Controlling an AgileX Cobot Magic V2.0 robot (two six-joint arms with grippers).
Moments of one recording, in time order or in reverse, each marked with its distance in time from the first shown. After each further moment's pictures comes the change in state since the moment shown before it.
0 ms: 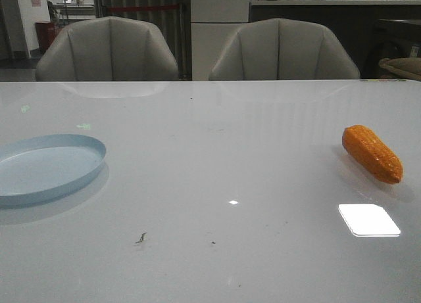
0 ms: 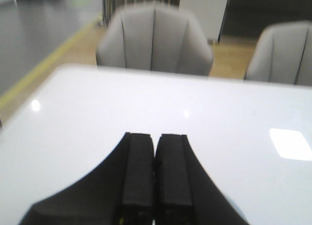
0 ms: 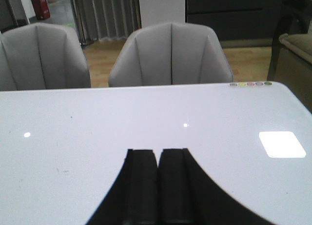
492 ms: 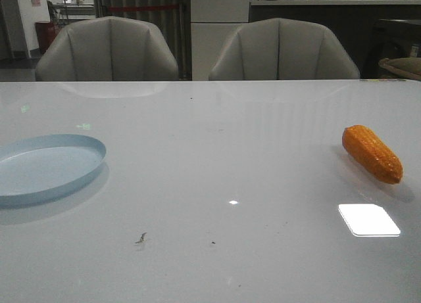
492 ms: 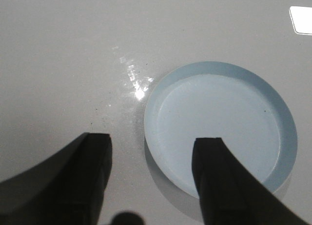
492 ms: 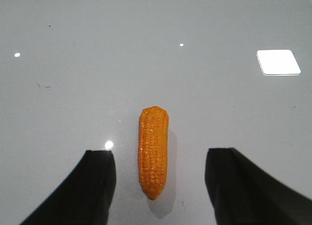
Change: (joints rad) left arm 0.000 0.331 -0.016 0.062 0.134 0.008; right arm 0.000 0.147 0.000 -0.002 0.163 0.000
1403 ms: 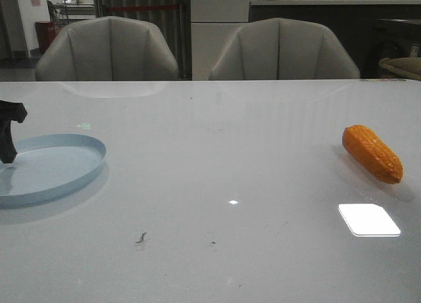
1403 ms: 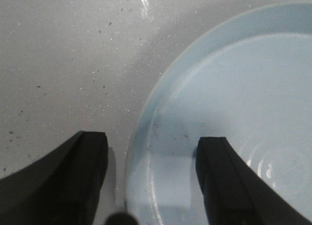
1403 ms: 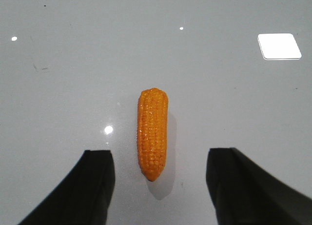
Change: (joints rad) left arm 0.000 0.768 -0.537 0.000 0.282 0.000; right arm 0.000 0.001 0.000 0.000 0.055 0.001
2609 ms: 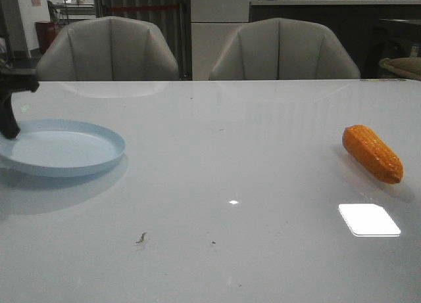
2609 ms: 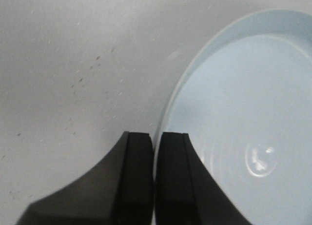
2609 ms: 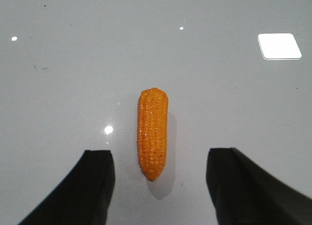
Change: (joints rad) left arm 0.004 0.075 -0.318 -0.106 0.280 0.000; right arm 0.000 0.000 0.000 0.000 0.002 0.000
